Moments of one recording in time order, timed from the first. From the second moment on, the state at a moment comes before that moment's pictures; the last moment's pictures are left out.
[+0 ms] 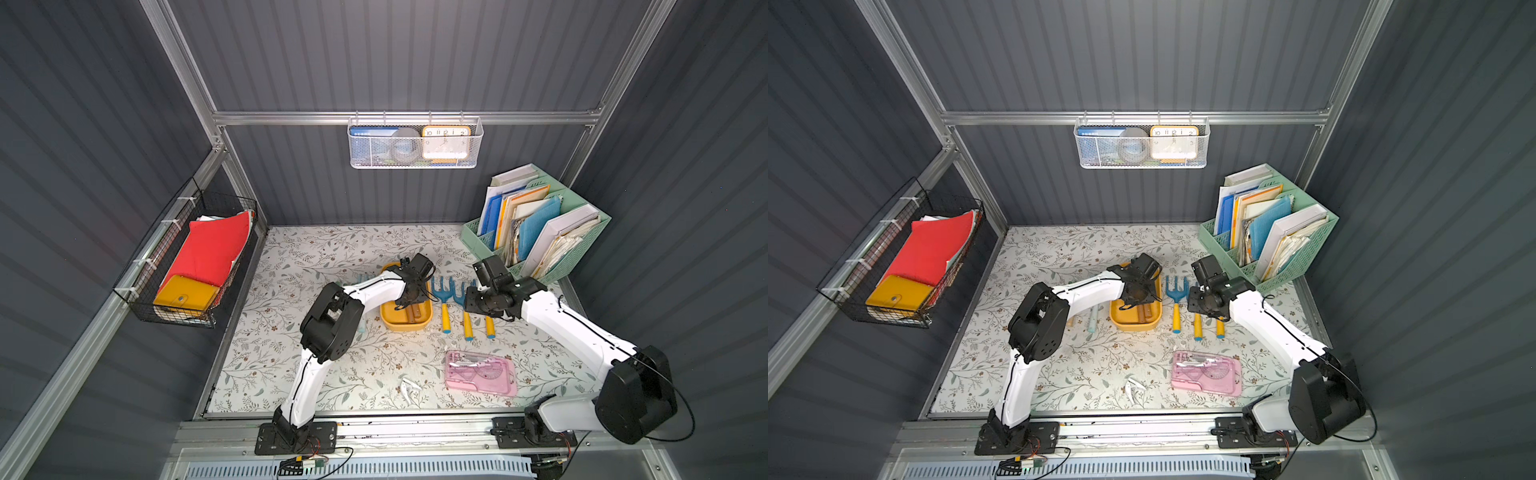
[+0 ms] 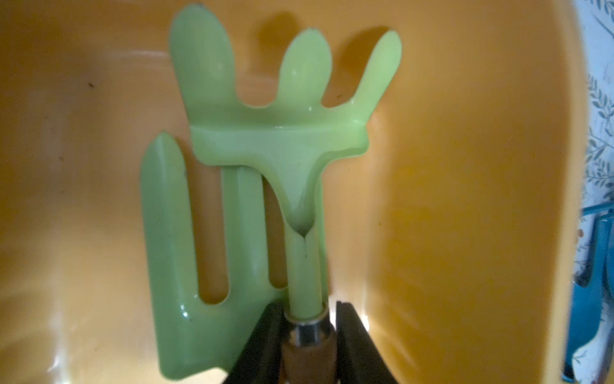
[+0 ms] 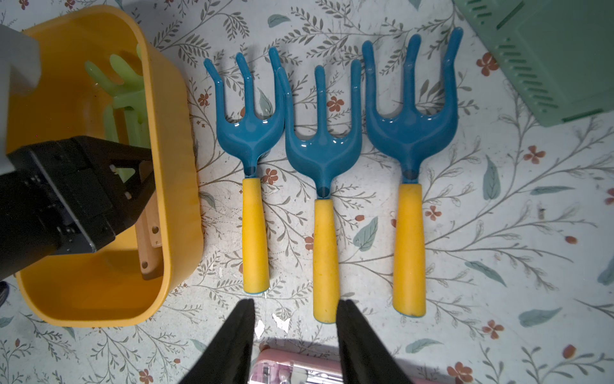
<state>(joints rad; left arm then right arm) -0.68 2.20 1.66 -0.57 -0.10 -0.77 0.41 1.38 1.04 -0.74 0.07 0.55</state>
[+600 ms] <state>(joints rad) -0.59 2.06 1.69 -0.63 -0.09 -0.69 0.43 1.40 1.07 -0.74 0.07 0.55</state>
